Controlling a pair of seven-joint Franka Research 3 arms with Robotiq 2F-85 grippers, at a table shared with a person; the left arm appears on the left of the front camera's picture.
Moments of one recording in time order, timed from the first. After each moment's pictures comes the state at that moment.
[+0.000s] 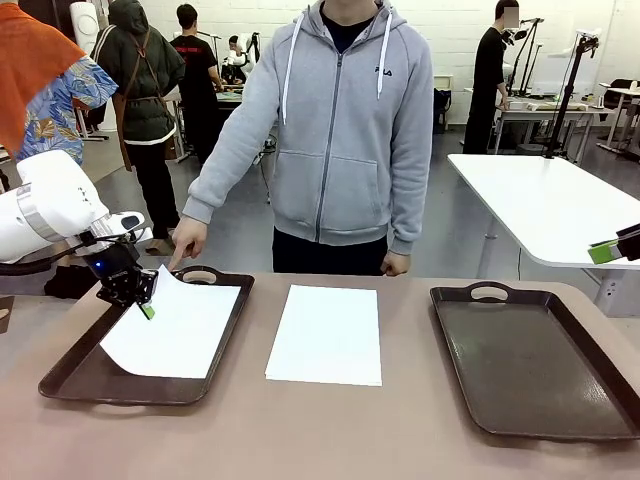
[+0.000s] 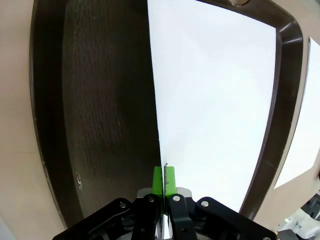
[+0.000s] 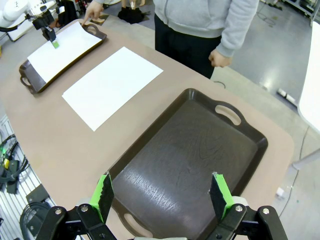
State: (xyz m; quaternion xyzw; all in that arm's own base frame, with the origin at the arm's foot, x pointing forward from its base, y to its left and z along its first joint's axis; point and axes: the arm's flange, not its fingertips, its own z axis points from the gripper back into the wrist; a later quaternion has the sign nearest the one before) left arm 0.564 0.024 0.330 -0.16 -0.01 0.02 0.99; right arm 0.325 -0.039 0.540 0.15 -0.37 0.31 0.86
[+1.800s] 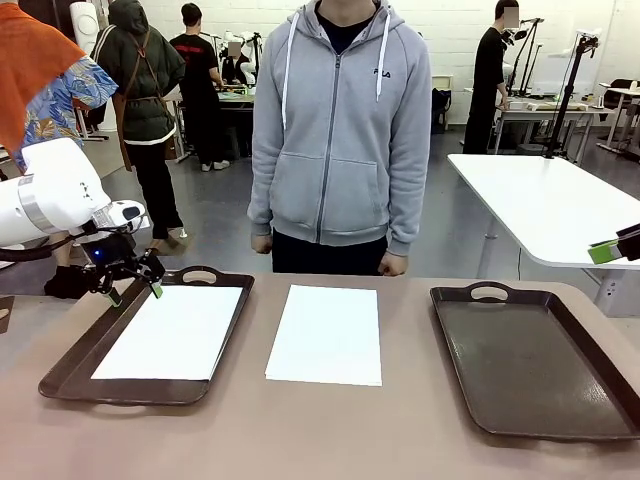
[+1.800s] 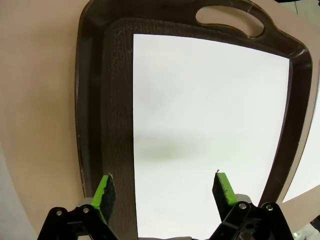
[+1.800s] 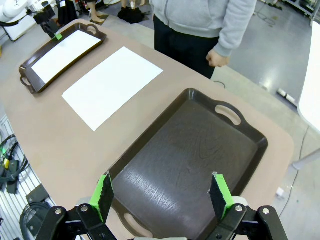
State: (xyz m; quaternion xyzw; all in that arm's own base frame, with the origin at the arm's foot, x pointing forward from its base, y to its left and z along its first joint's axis) left arm 0.578 0.030 0.349 -0.11 -0.04 0.03 0.99; right arm 0.325 -0.039 0.540 0.15 -0.37 0.31 0.86
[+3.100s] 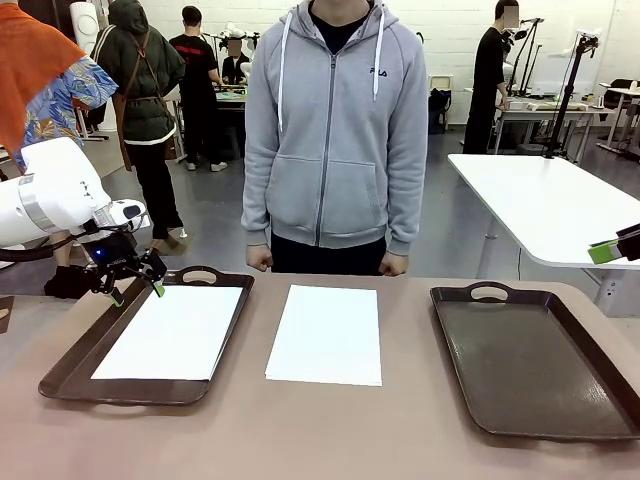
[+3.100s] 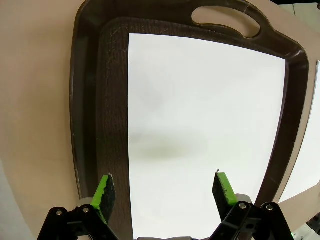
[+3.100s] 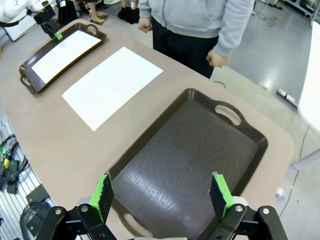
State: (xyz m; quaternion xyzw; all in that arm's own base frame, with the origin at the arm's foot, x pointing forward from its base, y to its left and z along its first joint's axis) left arm 0.577 0.028 0.349 -0.12 -0.04 0.04 0.99; right arm 0.325 -0.039 0.540 0.15 -0.37 0.31 0.86
